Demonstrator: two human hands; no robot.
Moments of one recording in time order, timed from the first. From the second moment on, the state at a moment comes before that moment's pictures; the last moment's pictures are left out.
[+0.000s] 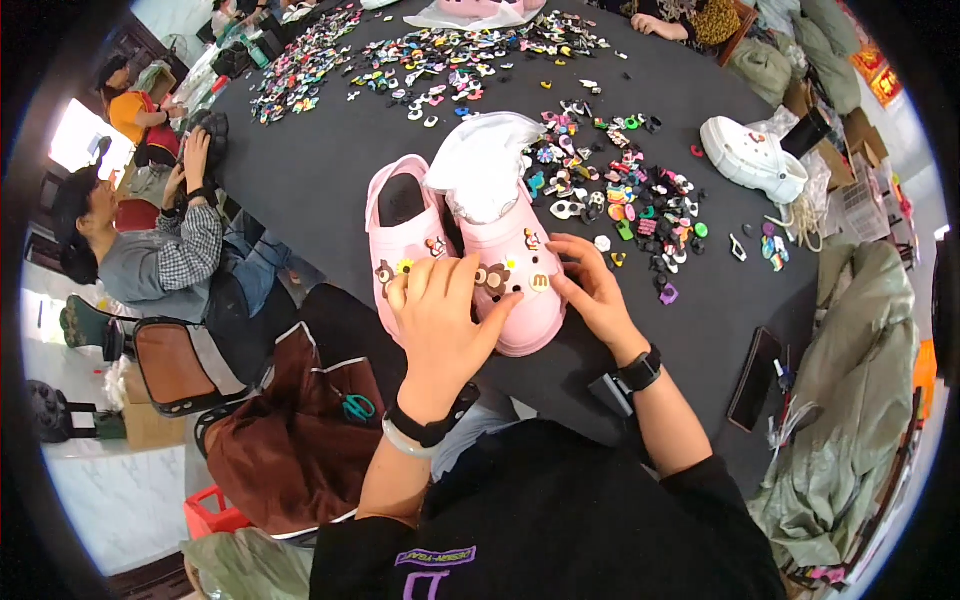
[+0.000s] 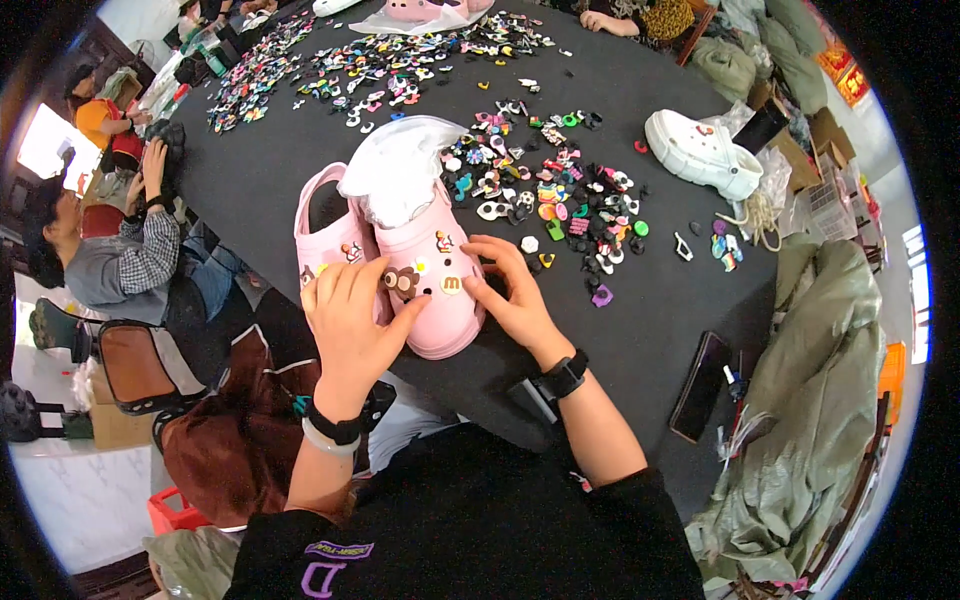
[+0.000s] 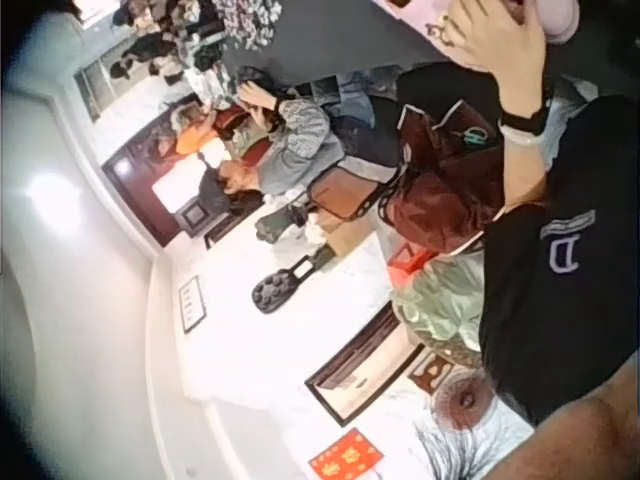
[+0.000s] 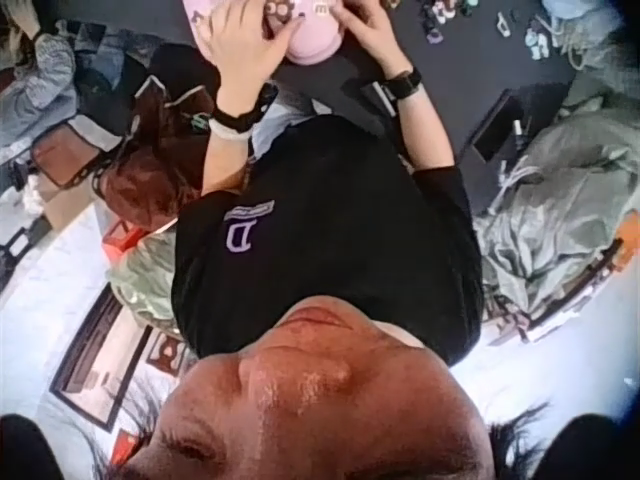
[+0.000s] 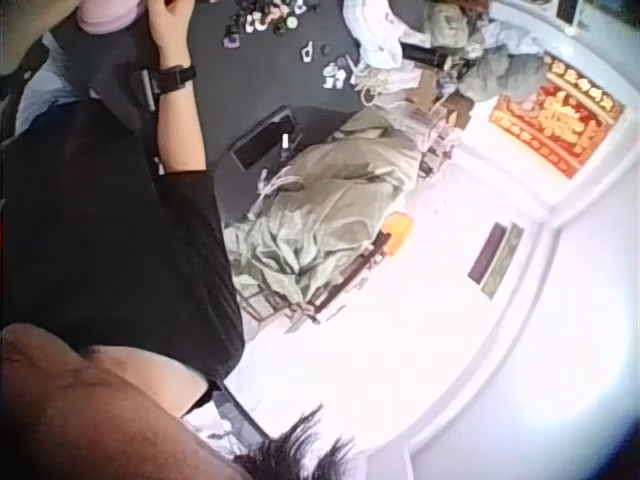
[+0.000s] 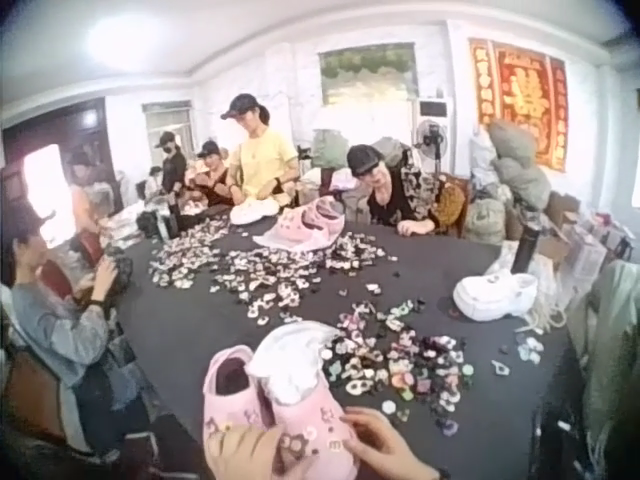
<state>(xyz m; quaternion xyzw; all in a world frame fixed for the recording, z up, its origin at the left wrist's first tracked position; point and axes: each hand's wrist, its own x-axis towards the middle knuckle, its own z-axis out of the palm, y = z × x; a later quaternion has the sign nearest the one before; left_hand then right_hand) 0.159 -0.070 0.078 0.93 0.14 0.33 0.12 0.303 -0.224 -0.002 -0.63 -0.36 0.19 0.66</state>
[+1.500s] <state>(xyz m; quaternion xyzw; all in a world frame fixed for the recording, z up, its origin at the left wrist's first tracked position) 0.087 -0.044 0.049 0.92 0.24 0.29 0.11 0.304 -0.223 -0.003 -0.62 -0.33 0.22 0.68</state>
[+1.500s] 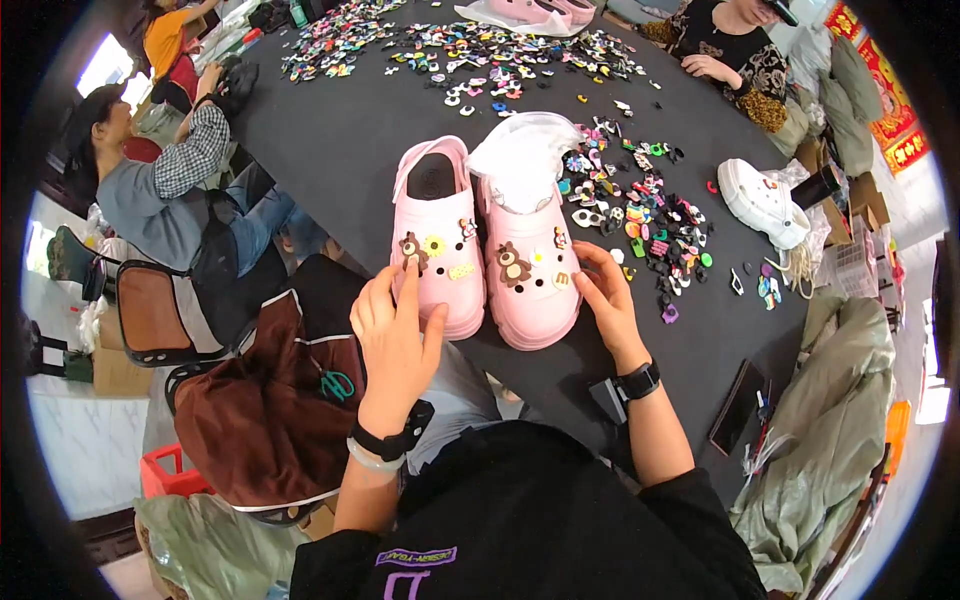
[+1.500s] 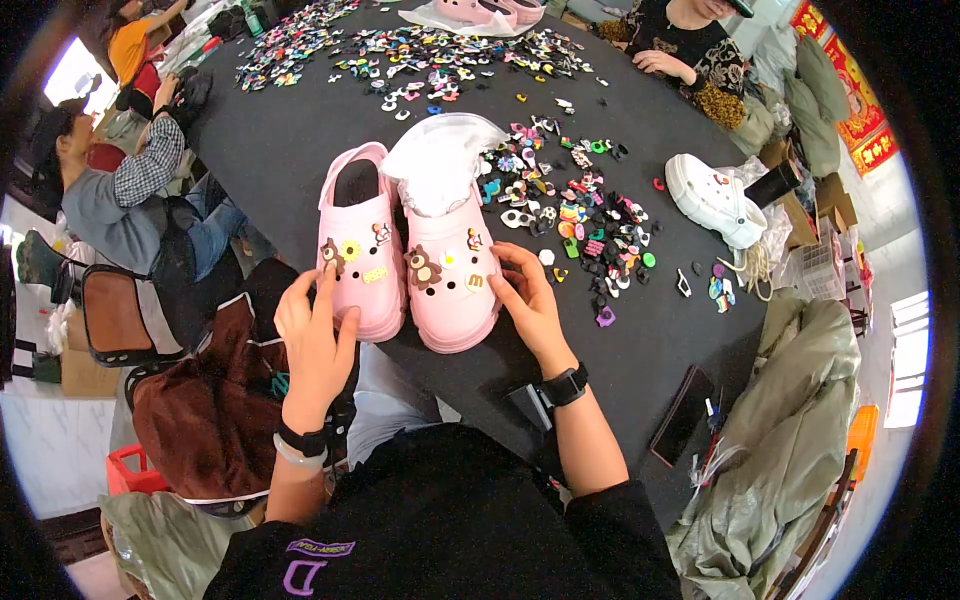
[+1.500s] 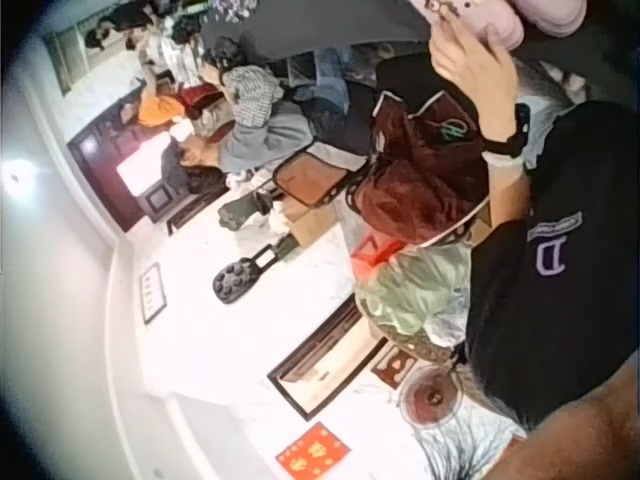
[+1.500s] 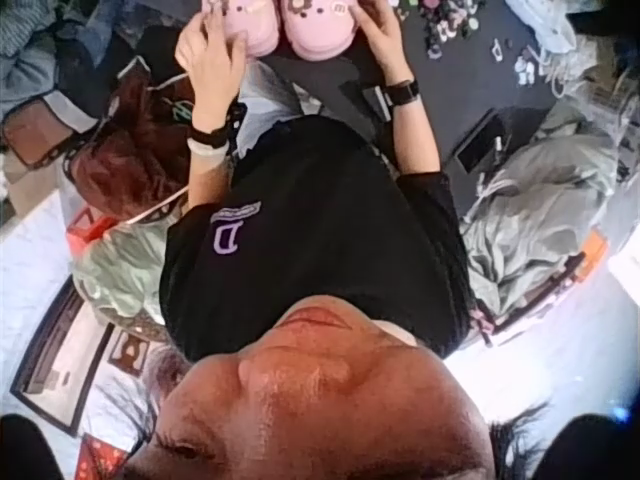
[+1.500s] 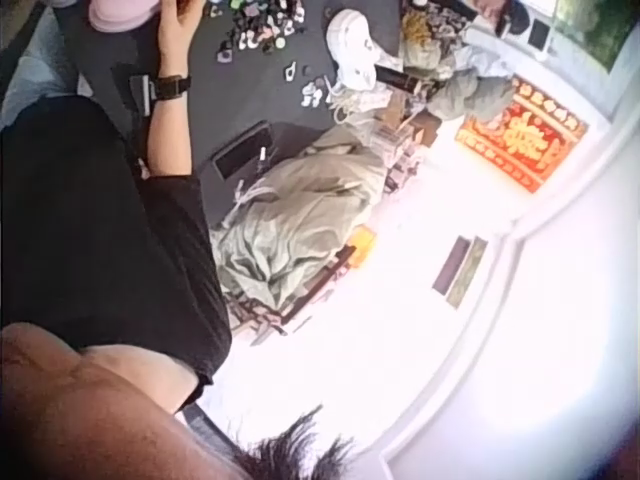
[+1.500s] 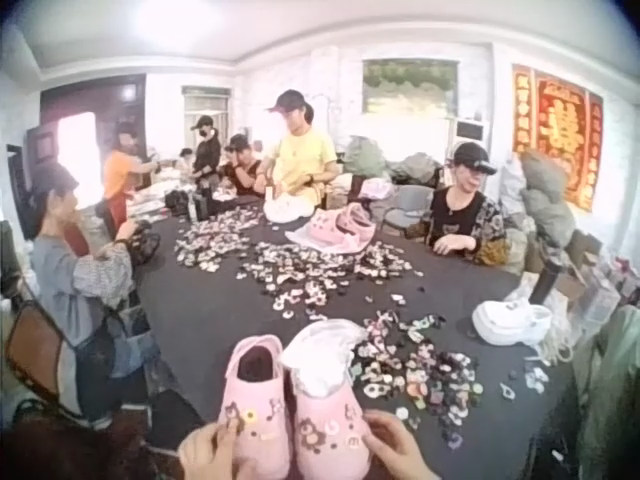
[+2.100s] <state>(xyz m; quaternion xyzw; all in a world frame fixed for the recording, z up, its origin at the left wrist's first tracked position) 0.113 -0.036 0.057 0.93 0.19 0.30 0.04 0.304 -0.225 -0.008 -0.61 -0.34 0.21 0.69</state>
